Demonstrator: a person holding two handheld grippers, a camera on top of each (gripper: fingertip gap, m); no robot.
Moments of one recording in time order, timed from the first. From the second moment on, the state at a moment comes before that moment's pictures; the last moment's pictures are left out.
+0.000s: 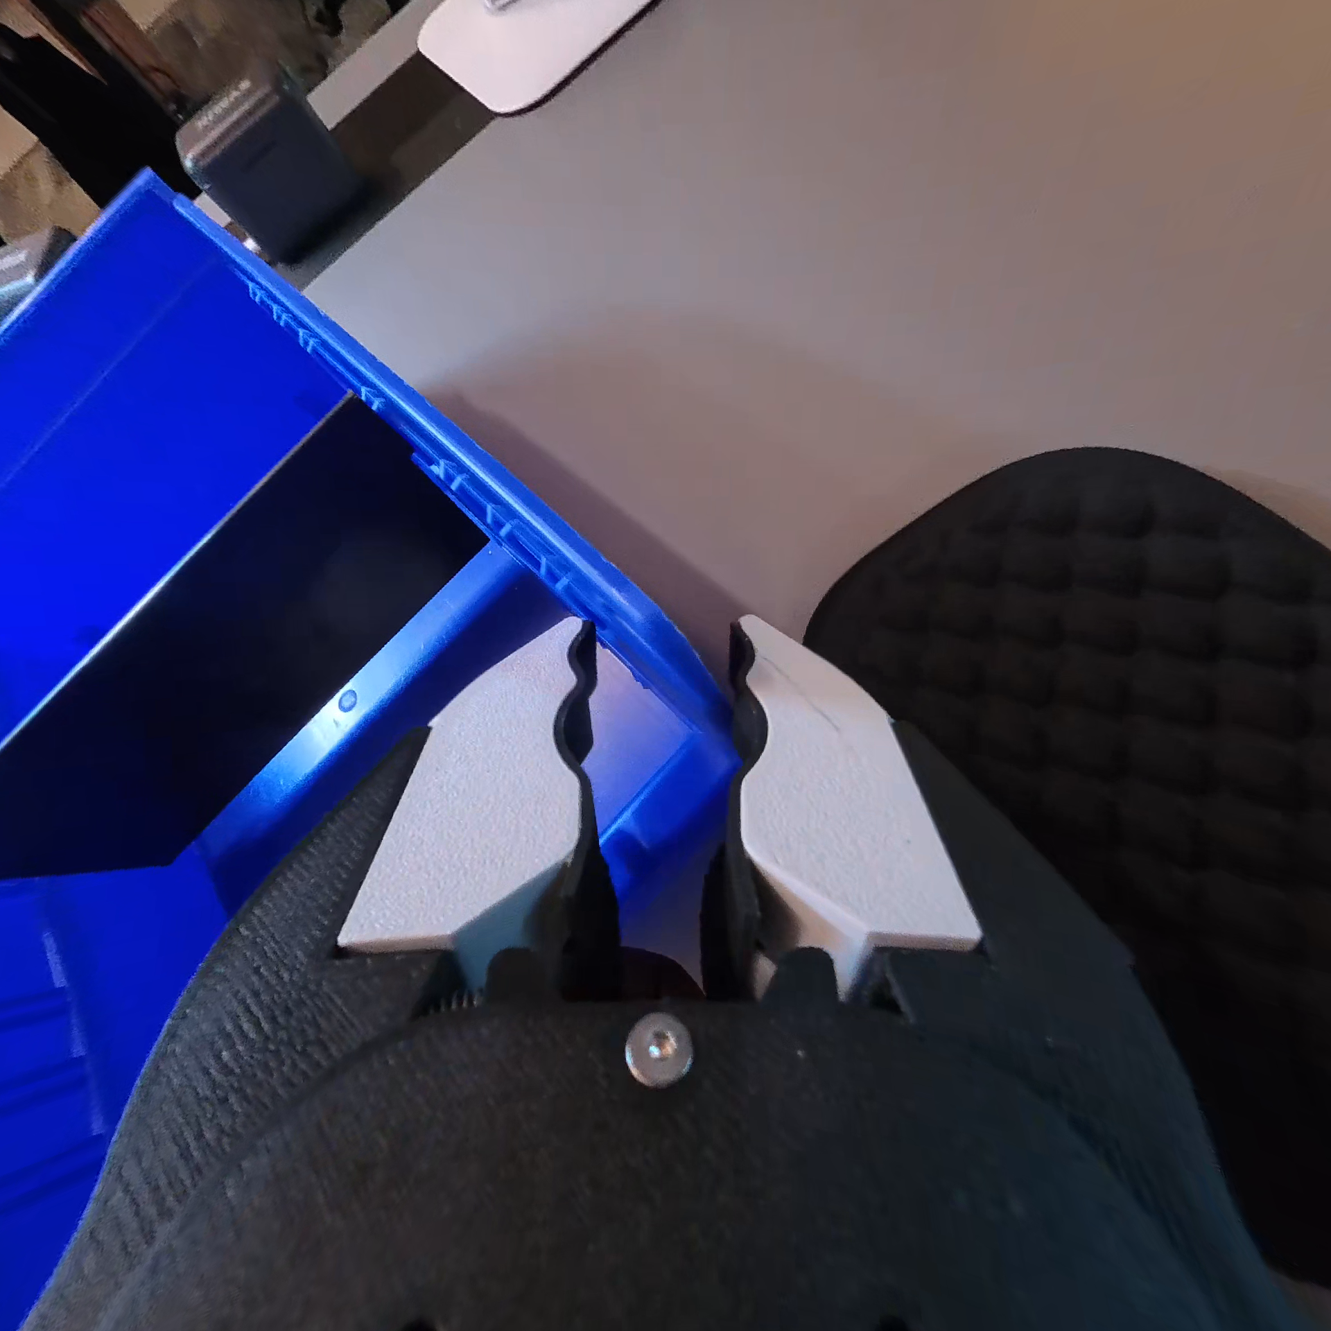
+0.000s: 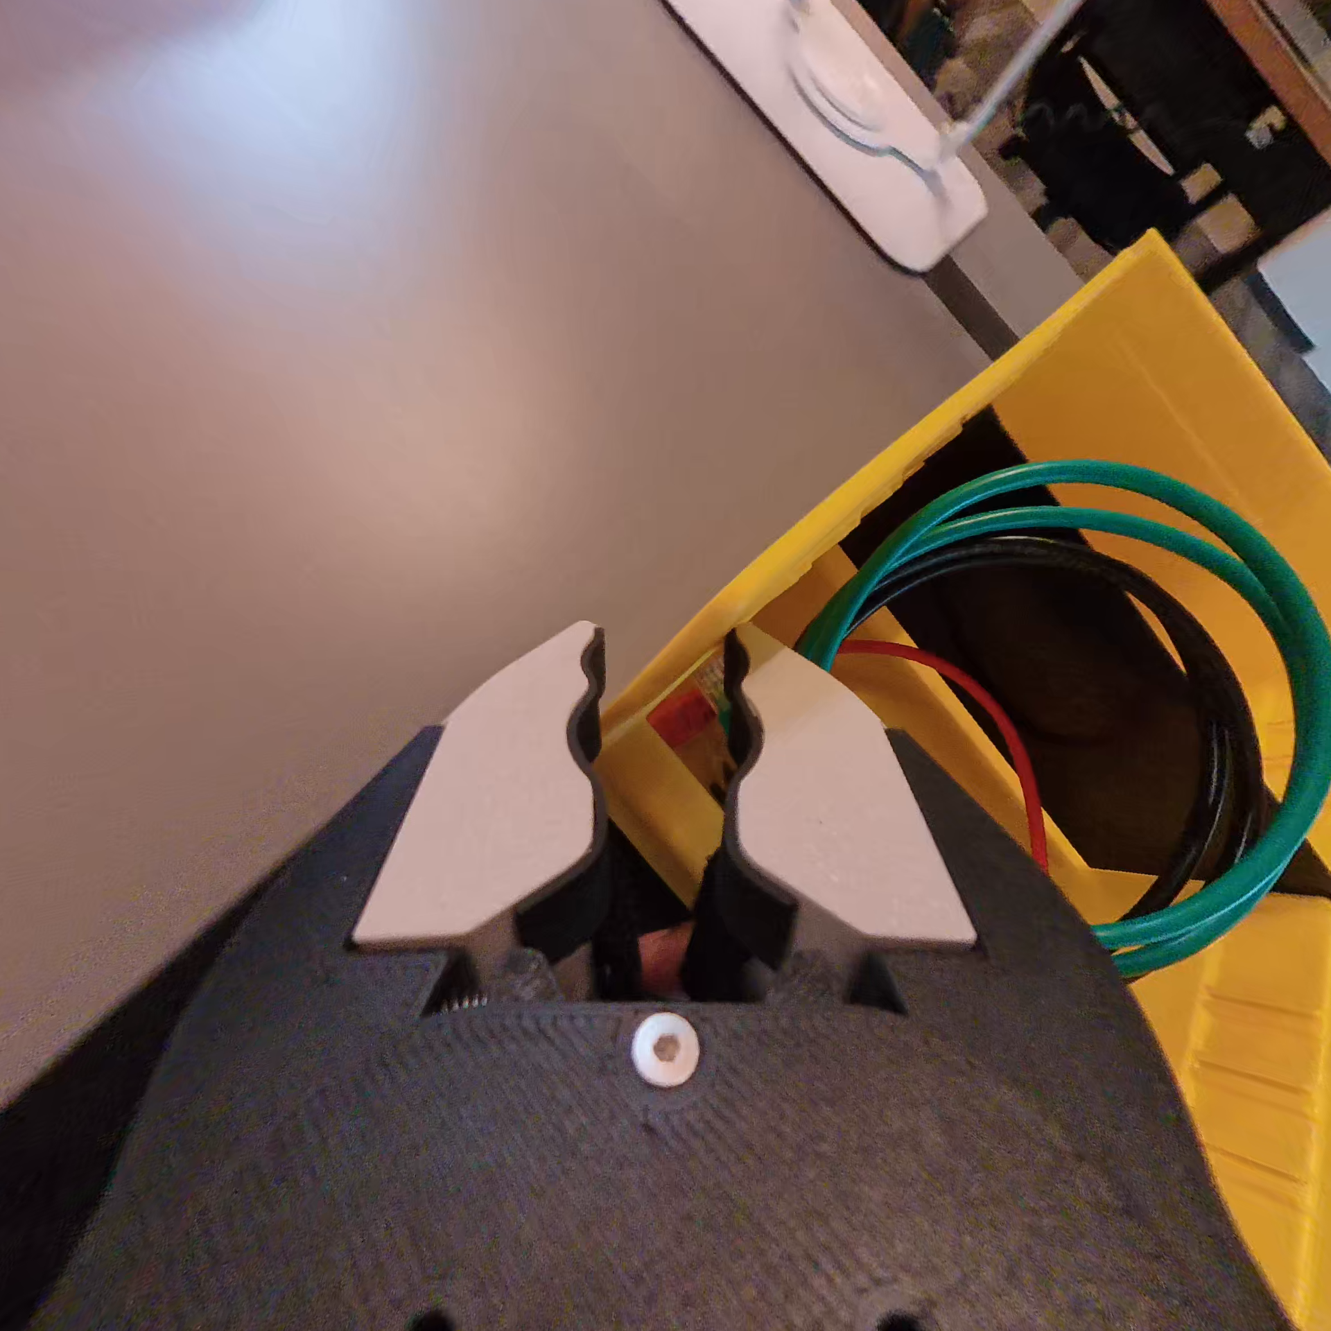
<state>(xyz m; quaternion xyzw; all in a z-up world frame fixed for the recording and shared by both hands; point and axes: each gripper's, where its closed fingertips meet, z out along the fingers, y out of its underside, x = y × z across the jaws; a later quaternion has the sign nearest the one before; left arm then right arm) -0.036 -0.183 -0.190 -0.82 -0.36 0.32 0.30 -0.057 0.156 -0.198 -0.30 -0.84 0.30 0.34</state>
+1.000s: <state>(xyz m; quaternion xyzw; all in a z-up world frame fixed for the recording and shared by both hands) -0.051 -0.177 -0.191 -0.79 -0.36 0.34 0.34 -0.068 -0.125 -0.195 -0.10 -0.89 0.37 0.25</state>
